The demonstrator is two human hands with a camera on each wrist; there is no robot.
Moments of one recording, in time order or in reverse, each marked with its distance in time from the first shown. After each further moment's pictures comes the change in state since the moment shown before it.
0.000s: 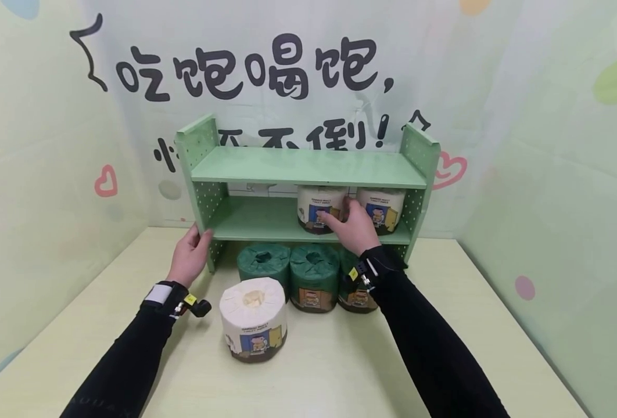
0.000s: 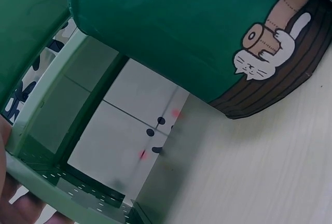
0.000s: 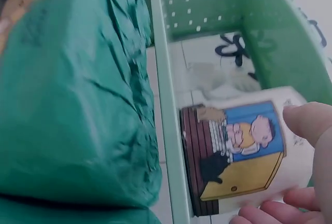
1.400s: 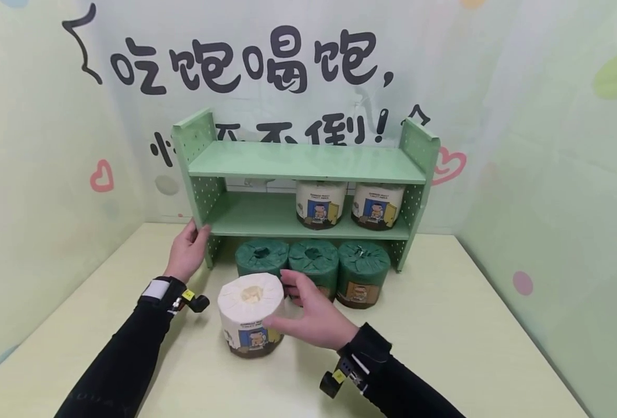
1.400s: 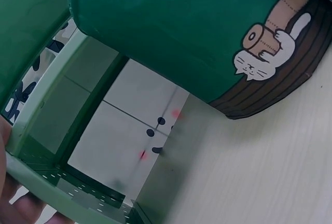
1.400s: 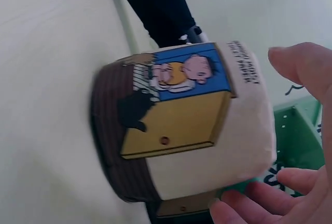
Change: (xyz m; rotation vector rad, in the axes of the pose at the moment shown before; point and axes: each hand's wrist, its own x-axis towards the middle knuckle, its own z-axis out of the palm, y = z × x) left_hand -0.001 0.004 0.000 0.024 0.001 -0.010; right_hand -0.152 -0.050 0.059 0.352 -0.488 -0.120
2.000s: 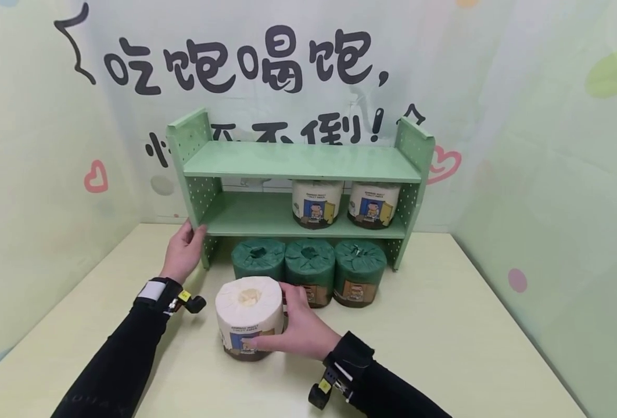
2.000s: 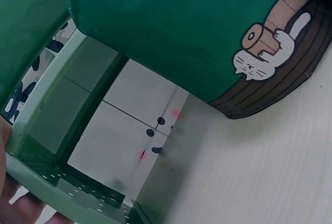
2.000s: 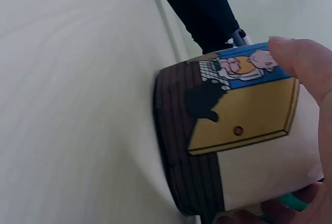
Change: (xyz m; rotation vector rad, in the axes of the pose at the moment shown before) left_hand 0.001 0.001 -0.001 -0.003 -0.009 0.007; right_hand 0.005 0.022 0.027 -0.045 0.018 0.034
